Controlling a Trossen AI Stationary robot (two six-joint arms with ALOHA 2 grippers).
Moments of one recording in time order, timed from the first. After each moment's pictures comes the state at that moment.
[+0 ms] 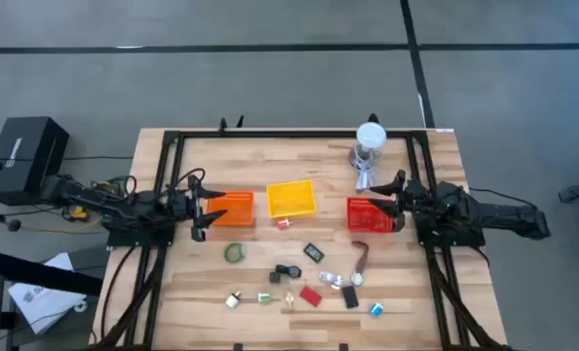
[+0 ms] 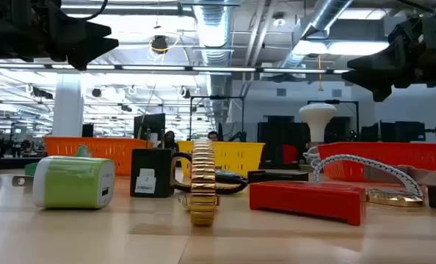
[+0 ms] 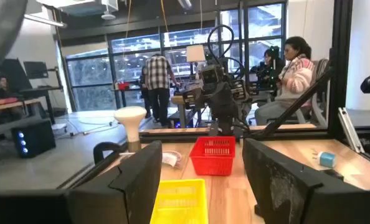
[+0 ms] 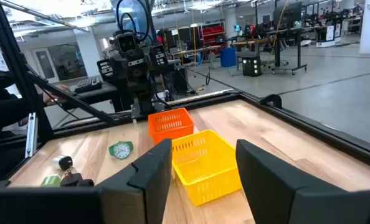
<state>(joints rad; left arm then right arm) -0.21 0.38 0.01 0.55 -0.39 0.14 -0.10 0.03 0.01 0.05 0.11 0.16</state>
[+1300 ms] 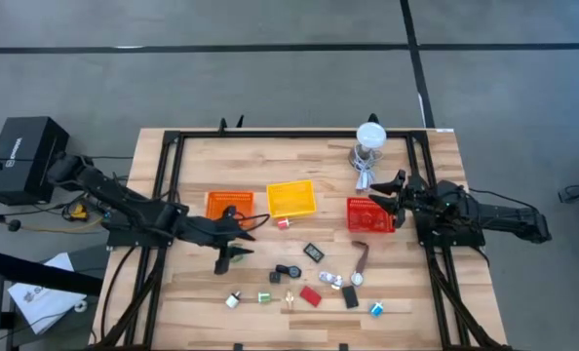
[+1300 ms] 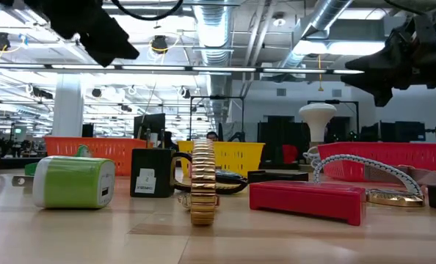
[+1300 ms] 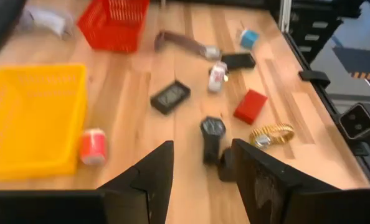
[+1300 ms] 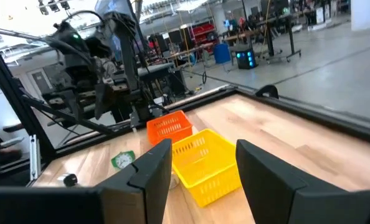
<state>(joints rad) -0.41 1.11 0.61 -0.06 -0.28 -0.30 -0.14 0.03 0.01 0.04 0.11 0.29</state>
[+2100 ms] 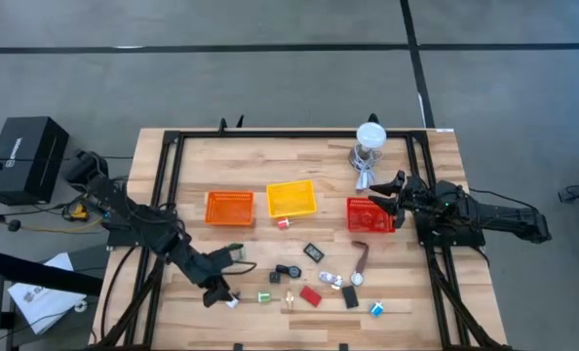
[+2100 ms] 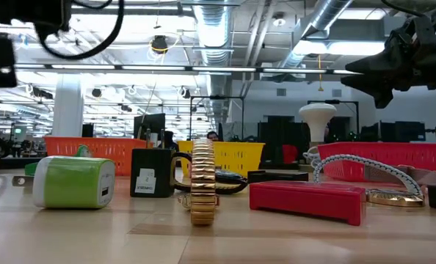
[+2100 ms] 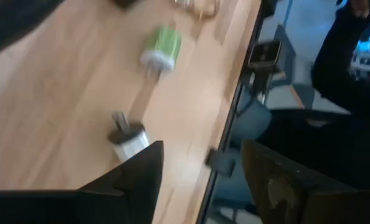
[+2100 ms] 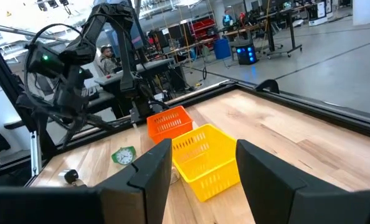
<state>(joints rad) -0.66 1.26 0.64 -0.14 0.00 -1.24 -0.14 0.03 0.01 0.02 0.10 0.29</state>
